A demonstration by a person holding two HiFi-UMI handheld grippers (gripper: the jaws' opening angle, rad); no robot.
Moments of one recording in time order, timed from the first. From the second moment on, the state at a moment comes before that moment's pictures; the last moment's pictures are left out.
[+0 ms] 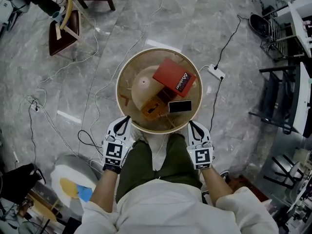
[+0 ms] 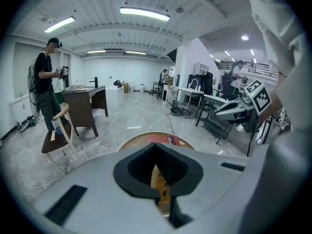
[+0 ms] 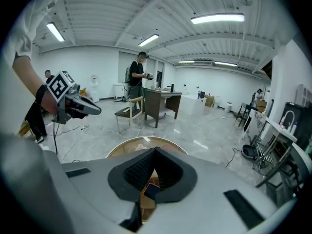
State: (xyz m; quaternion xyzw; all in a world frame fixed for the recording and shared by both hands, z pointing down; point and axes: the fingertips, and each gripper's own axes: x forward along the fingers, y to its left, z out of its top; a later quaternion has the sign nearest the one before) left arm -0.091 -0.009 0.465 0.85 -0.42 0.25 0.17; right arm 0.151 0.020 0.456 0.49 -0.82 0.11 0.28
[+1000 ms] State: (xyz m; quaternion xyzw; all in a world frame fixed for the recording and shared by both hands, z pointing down) left arm -0.077 0.022 0.429 0.86 -0.42 0.25 0.16; right arm 0.172 0.062 0.421 0.52 -0.80 0.13 0.27
